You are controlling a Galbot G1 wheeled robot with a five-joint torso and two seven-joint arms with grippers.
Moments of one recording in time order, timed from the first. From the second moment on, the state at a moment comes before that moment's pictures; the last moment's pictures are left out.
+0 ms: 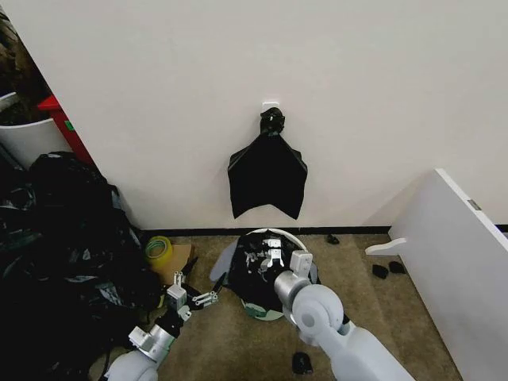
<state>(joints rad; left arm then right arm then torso) 1.40 -0.89 -0.10 -1.72 -0.55 -0.65 0.10 -1.08 1.22 -0.06 1.99 0.89 -0.45 0.34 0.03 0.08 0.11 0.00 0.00</state>
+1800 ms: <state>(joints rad) 1.85 -1.12 -0.33 -2.11 -0.39 -0.53 -0.10 -0.49 0.86 -0.29 1.27 0.64 -0.23 -0.54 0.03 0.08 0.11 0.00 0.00</state>
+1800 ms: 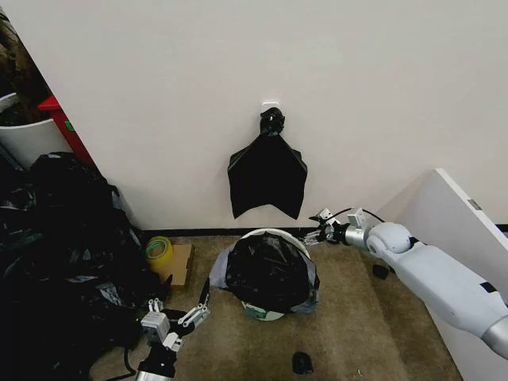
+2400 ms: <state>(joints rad) 1.84 -1.13 -0.32 -2.11 -0.39 -0.54 -0.10 -0.45 0.88 -0.36 1.24 0.63 -0.25 -0.57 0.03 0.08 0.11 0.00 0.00</state>
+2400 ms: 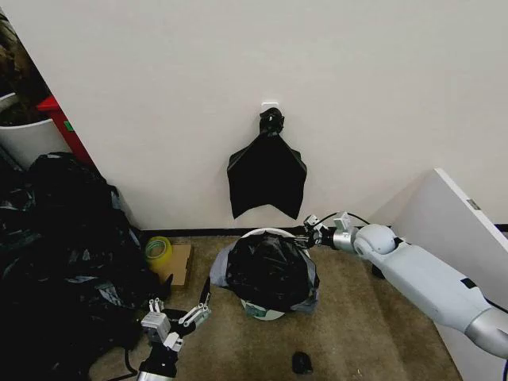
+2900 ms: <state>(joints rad) 1.83 -1.13 -0.30 -2.11 -0.40 -0.54 -0.11 -0.51 0.87 -0.33 1.31 0.70 -0.28 -0.50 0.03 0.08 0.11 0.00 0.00</state>
